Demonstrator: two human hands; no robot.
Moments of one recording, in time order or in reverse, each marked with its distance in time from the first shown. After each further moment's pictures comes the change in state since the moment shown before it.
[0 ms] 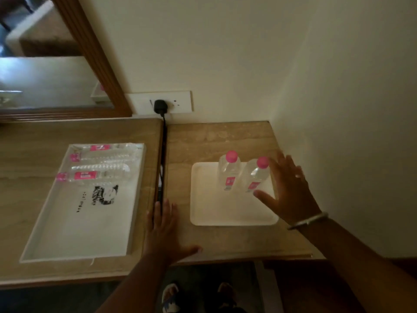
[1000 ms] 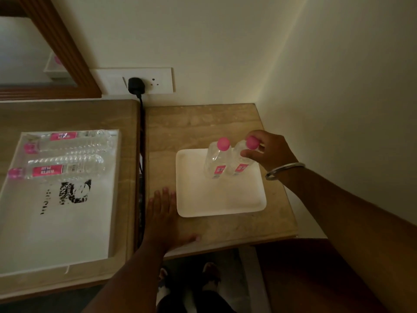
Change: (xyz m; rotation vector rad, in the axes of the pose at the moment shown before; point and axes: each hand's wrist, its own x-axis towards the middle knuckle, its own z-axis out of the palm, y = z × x) left_hand 0.041 0.006 0.036 -0.094 -0.044 0.120; right_hand 0.074 -0.002 0.001 0.330 -0.044 0.154
